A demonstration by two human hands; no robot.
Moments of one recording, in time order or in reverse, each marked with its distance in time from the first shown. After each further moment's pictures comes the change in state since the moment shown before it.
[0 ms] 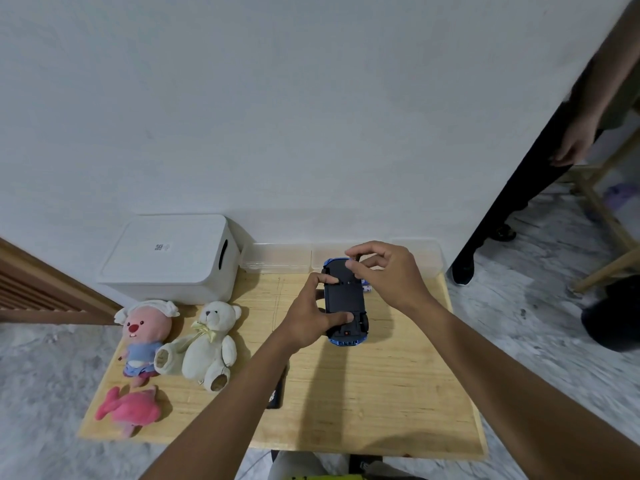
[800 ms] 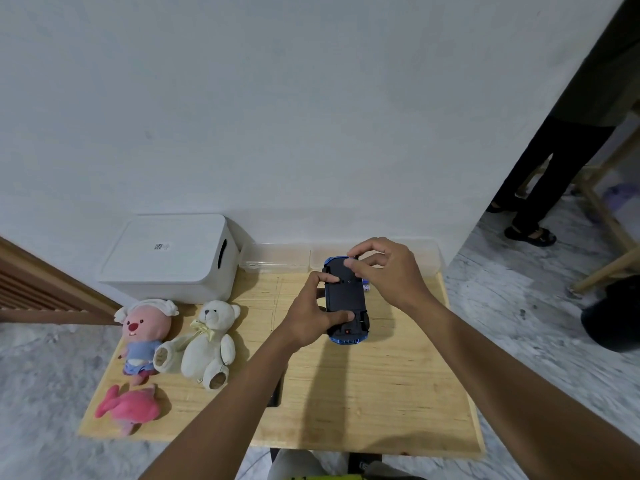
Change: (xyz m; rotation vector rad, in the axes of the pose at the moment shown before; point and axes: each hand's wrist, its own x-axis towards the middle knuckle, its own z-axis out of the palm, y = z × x) left_hand -0.001 0.001 0.004 0.004 0.006 0.008; right_hand -0.001 -0.003 -0.005 0.005 0.010 0.010
